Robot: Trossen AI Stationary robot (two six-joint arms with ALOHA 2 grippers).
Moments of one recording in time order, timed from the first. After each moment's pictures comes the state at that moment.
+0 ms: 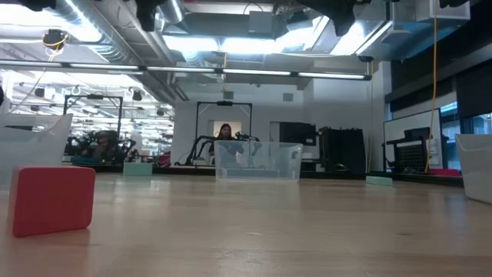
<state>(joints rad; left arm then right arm) -0.13 0.85 0.50 0.54 -0.25 -0.25 0.22 1.16 0.69 0.44 0.23 0.28</state>
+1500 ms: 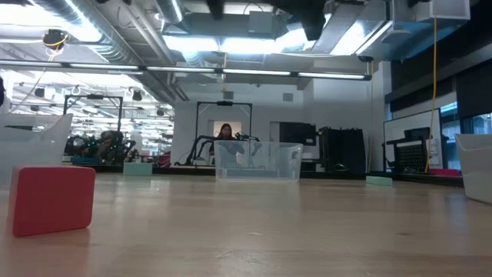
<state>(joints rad) -0.10 1.35 0.83 0.67 0.05 -0.23 0.22 1.39 0.85 0.42 0.09 0.38</state>
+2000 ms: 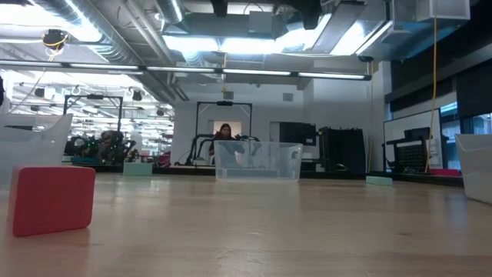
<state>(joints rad) -0.14 1.40 0.87 0.66 -0.06 -0.23 0.22 1.39 0.89 0.43 0.16 0.34</state>
